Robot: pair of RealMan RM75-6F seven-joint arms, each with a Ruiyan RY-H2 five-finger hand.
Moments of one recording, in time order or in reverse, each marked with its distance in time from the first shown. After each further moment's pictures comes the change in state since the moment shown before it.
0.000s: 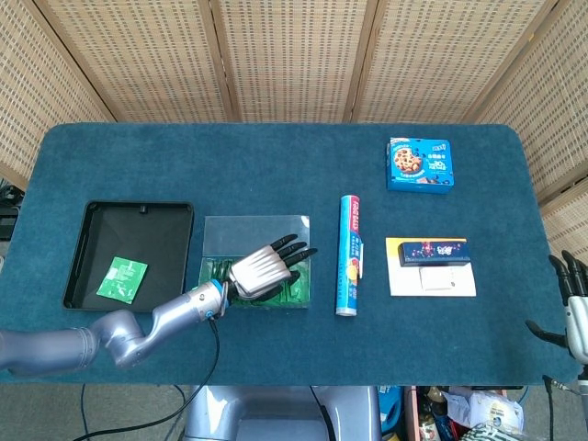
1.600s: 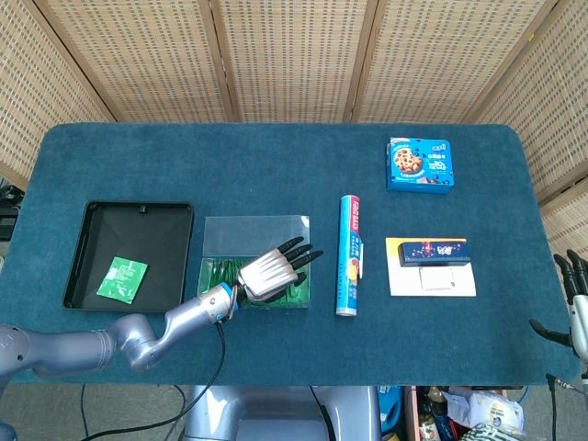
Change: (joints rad) left arm -0.003 -0.095 0.011 0.084 -0.002 0.033 0.046; right arm 0.000 0.004 0.006 0.009 0.010 -0.008 0.022
